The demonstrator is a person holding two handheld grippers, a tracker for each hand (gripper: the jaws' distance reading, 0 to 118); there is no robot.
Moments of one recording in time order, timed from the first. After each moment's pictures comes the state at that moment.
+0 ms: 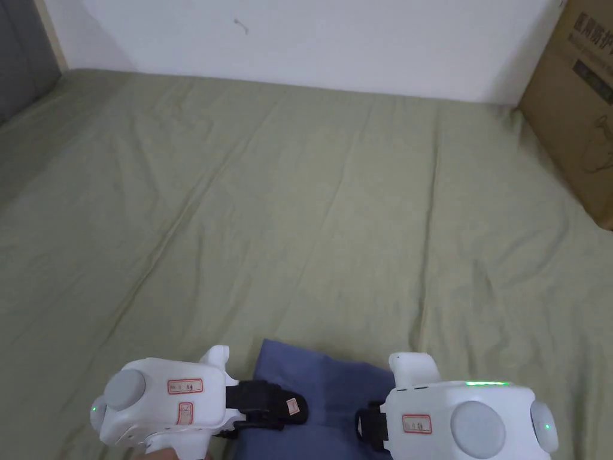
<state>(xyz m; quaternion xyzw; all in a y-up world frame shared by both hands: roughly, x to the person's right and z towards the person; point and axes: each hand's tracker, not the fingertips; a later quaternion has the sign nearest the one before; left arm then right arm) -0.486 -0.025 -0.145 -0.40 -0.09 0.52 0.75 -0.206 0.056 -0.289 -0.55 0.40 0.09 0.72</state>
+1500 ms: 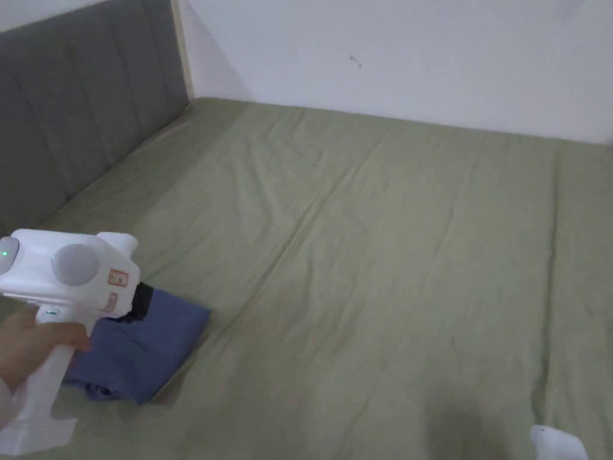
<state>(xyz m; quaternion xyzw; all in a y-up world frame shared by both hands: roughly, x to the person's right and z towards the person) -0.667 0.127 -0.049 -0.46 0.29 0.19 0.82 -0.205 0.037 -0.289 -0.58 0.36 0.05 0.73</state>
